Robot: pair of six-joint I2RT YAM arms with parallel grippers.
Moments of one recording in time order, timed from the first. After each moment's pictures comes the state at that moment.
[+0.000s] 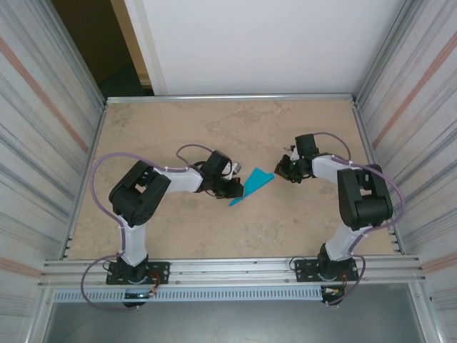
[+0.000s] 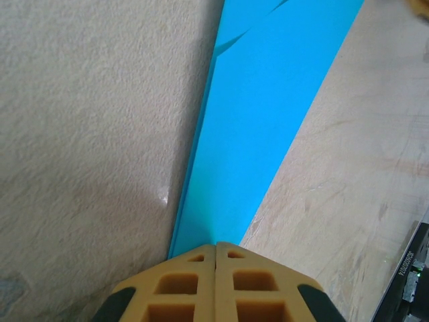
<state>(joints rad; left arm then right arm) -0.70 1.94 1.04 -0.08 0.53 -0.62 0.20 1.68 0.90 -0.27 -0.36 0.64</state>
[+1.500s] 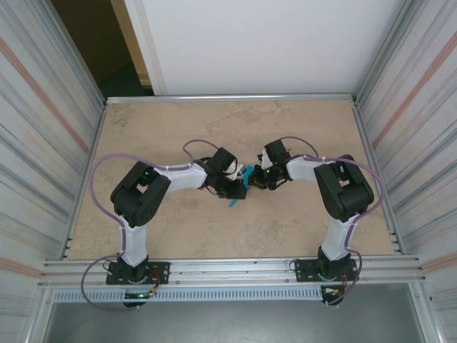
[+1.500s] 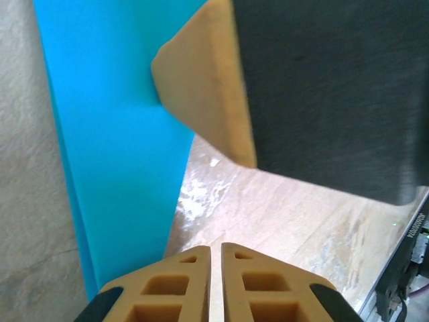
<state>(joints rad) -0.73 1.95 1.15 -0.29 0.54 -0.50 0.43 1.86 0.97 -0.22 -0.51 0.63</state>
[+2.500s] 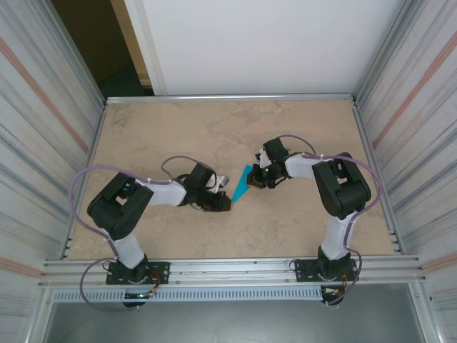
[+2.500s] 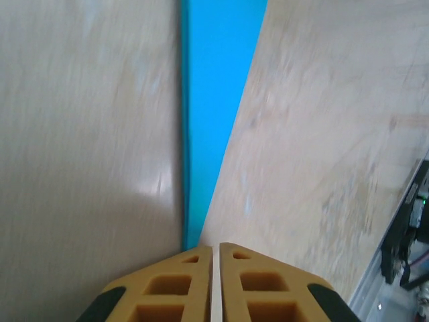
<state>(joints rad) -0.67 1.72 0.74 -0.04 0.60 -0.55 0.42 1.89 1.01 -0.27 -0.53 0.59</state>
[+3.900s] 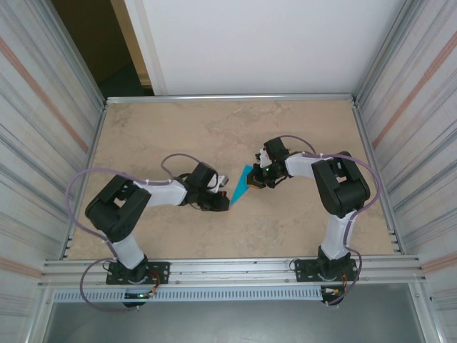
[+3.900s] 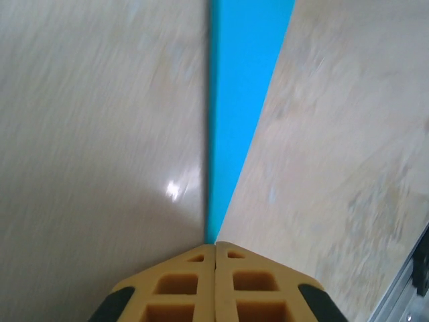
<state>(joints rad) -0.69 1.69 0.76 -0.14 0.50 -0.53 0.42 1.91 1.03 -0.28 -0.57 0.58</state>
